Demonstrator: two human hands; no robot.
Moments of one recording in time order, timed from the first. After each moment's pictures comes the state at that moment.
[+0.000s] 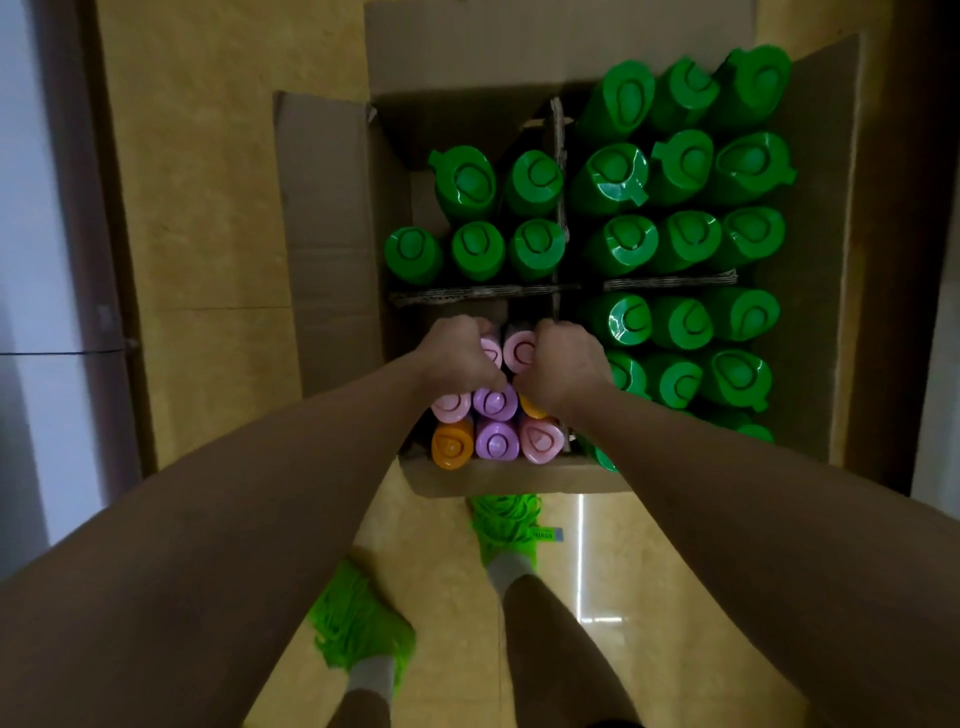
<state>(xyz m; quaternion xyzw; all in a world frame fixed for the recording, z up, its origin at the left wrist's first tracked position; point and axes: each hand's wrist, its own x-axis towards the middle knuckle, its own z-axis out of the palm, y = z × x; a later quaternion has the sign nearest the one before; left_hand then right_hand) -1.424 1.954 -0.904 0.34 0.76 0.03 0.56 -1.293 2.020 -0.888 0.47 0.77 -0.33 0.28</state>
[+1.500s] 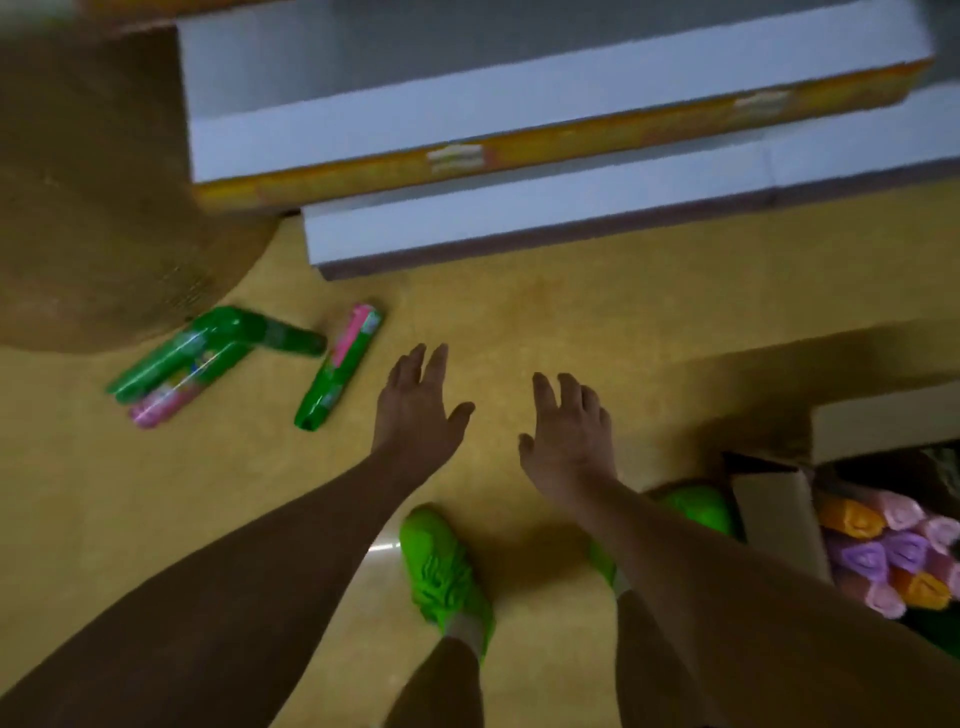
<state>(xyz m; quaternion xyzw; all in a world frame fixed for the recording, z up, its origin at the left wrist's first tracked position) -1.201 1.289 -0.778 -0.26 0.92 0.22 0.19 -1.252 1.464 -0.775 -0.20 0.94 -0.06 0.28</state>
